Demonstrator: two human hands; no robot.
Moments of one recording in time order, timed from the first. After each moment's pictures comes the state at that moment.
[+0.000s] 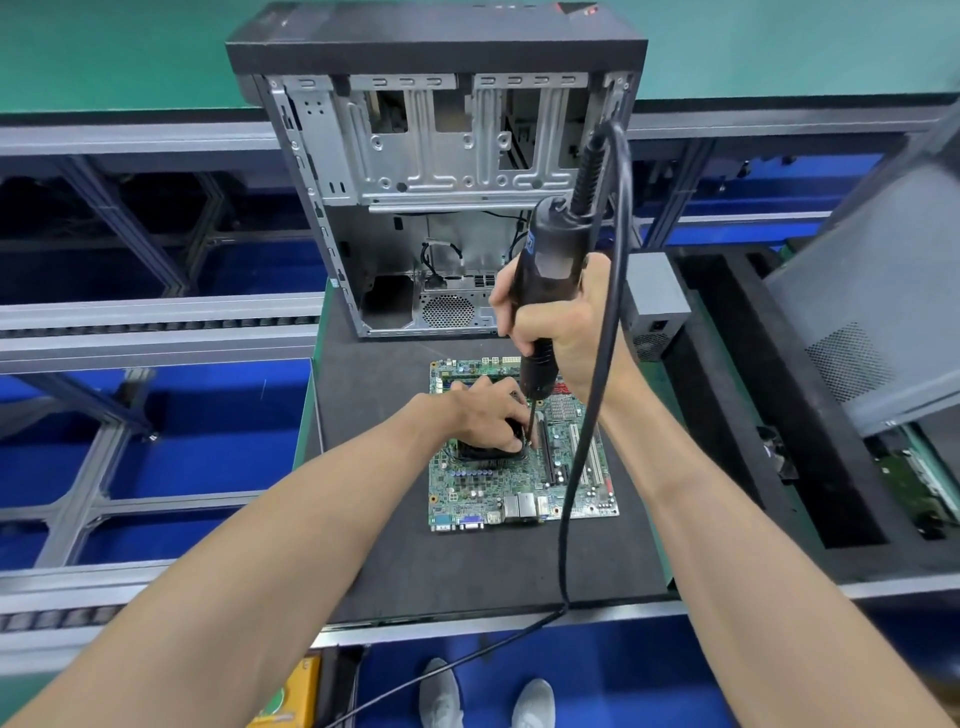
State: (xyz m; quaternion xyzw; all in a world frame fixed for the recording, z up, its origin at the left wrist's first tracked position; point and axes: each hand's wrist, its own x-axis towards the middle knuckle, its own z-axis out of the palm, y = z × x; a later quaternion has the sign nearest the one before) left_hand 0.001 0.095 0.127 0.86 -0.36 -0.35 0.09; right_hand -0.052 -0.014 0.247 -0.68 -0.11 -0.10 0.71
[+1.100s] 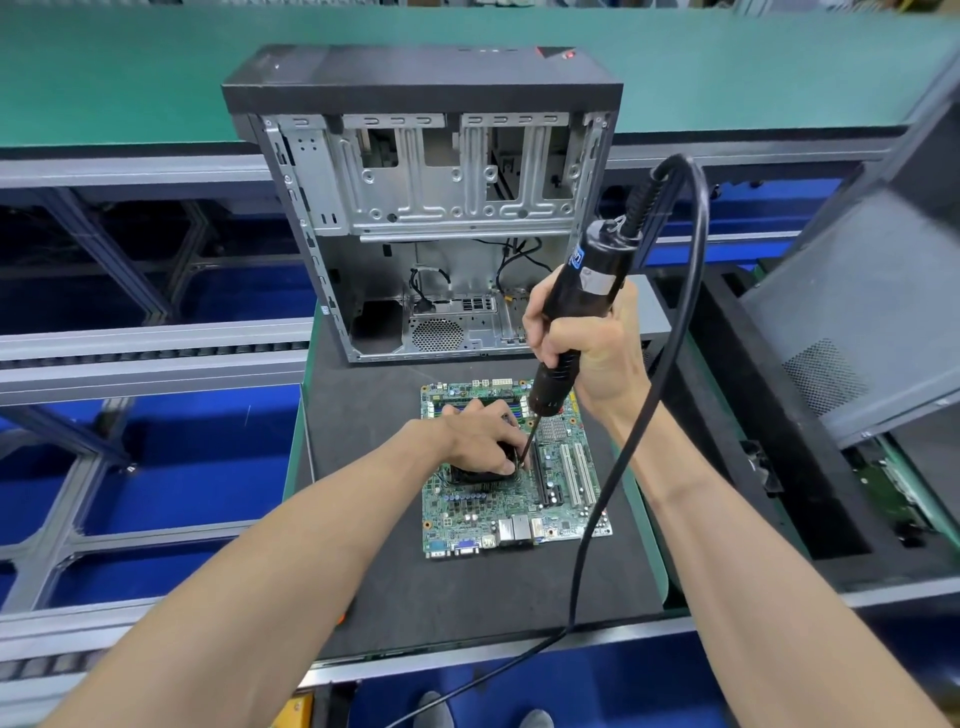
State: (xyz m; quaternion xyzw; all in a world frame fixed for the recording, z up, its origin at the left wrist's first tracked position) left_hand 0.007 0.097 0.116 0.86 -0.36 -0.35 0.08; right_hand -0.045 -0.039 0.236 -0.65 -0.09 -0.13 0.74
